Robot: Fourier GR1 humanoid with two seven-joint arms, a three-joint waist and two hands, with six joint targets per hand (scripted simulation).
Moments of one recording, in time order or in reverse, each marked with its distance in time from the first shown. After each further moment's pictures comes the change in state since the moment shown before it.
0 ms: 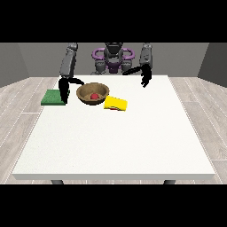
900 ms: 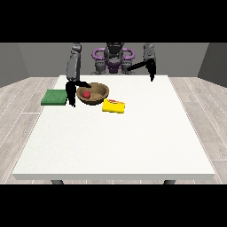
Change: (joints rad) left arm -0.012 0.007 -0.053 -0.100 0.011 -0.063 0.061; right arm 0.008 0.044 -0.047 0.034 -0.048 -0.036 -0.031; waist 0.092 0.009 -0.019
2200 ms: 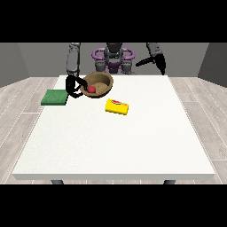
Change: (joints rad) left arm 0.062 0.092 0.111 0.050 0.089 -0.066 -0.018; right arm -0.125 -0.014 0.113 0.067 0.123 -0.284 0.358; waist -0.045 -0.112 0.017
